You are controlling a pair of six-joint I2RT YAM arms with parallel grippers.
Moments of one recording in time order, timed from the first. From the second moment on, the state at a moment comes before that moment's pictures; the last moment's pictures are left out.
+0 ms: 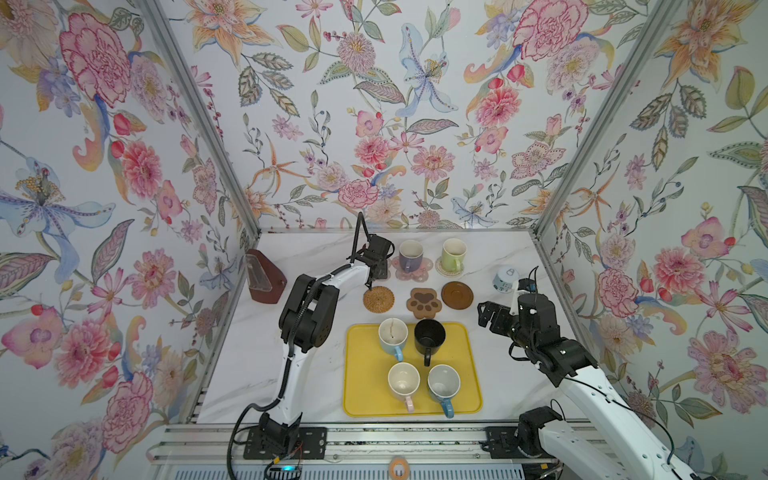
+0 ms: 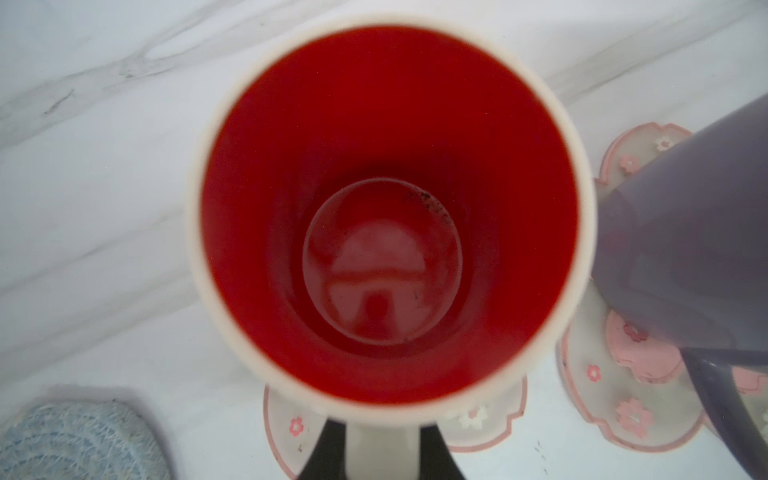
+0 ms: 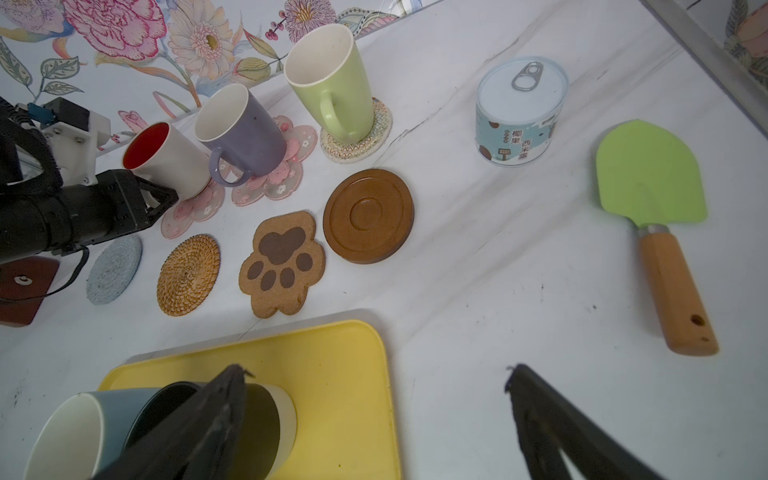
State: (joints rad) left arm -0.48 2.25 1.70 -0.37 -0.30 -0.37; right arm 0.32 0.83 0.67 -0.49 0.10 0.49
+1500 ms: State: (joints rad) left arm -0.47 1.40 0.90 0.00 -0.23 -0.45; right arm 0.31 0.87 0.67 -0.48 0.07 0.50
